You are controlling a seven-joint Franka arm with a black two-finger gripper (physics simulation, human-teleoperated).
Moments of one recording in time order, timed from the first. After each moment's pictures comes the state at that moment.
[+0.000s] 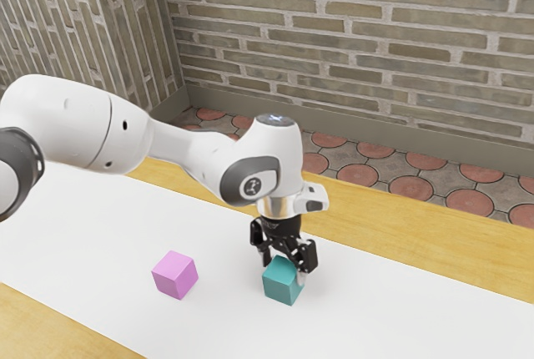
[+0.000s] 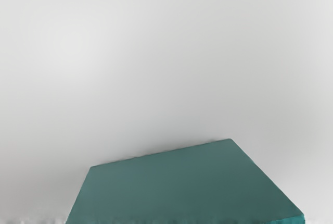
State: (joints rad) arm 0.00 0.49 -0.39 -1.86 0.10 2.17 -0.24
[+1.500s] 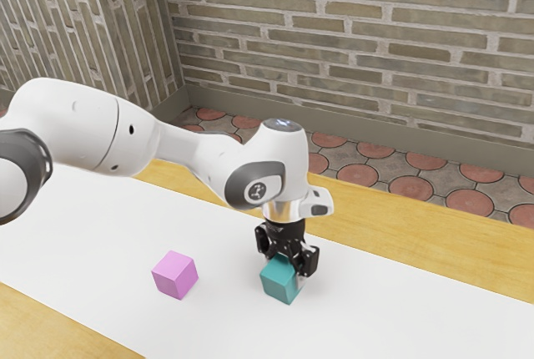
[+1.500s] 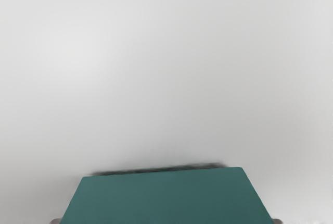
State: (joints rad) arm 0.00 0.52 -0.41 -1.83 0.15 2.17 -0.28
